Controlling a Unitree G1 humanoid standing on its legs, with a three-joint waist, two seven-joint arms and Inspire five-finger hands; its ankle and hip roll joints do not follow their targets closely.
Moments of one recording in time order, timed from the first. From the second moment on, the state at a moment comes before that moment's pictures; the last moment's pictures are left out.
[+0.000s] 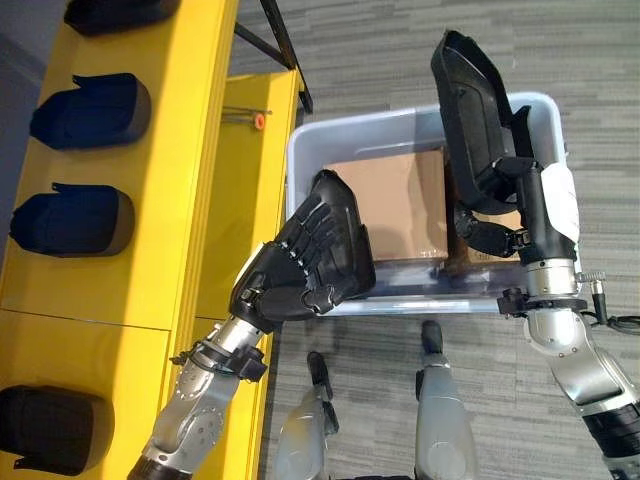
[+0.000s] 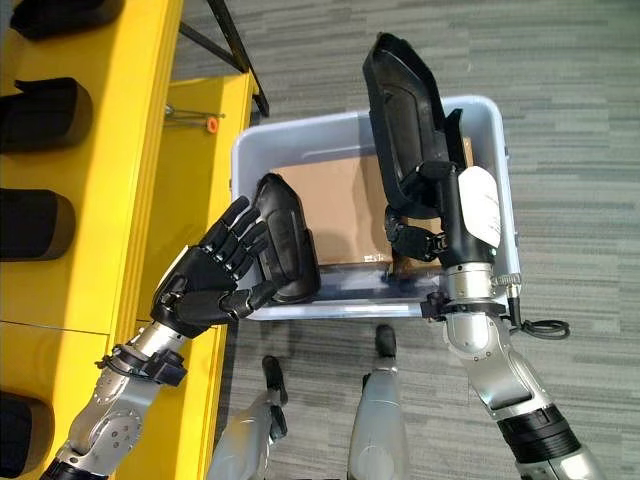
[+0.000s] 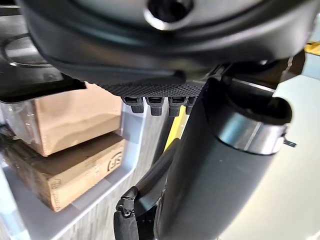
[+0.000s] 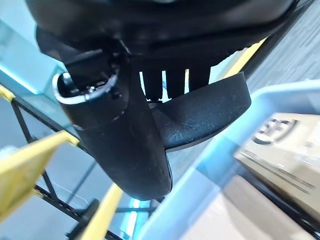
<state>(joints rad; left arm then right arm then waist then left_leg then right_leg) 0.03 0.49 -0.19 -0.25 -0.84 -0.15 -0.27 -0.20 -0.73 0.13 -0.15 -0.19 -0.11 -0.47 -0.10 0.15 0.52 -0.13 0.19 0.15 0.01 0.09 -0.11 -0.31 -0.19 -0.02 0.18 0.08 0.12</state>
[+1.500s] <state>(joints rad) 0.07 0.54 -0.28 -0.35 -0.78 -0.07 -0.43 0.10 -0.65 0.22 -0.28 -0.17 -0.18 -0.48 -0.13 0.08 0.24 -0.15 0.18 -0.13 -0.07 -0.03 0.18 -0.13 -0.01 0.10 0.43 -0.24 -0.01</state>
